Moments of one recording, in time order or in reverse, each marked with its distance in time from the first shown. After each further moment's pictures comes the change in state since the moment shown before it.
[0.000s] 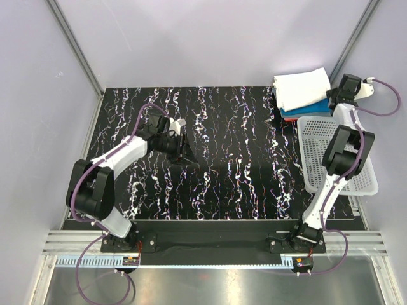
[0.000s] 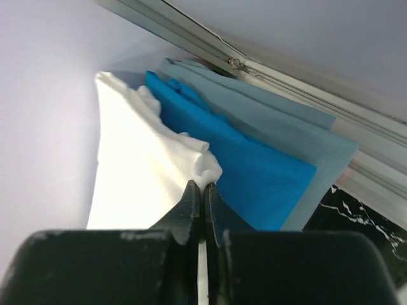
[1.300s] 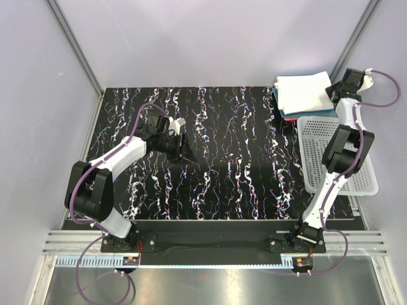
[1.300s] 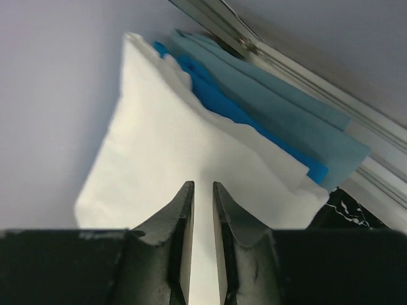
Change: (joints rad) left arm 0.000 -0.019 -0.002 0.000 -0.001 0.000; right arm -0.005 0.009 0.143 -0.148 -0.106 -0.117
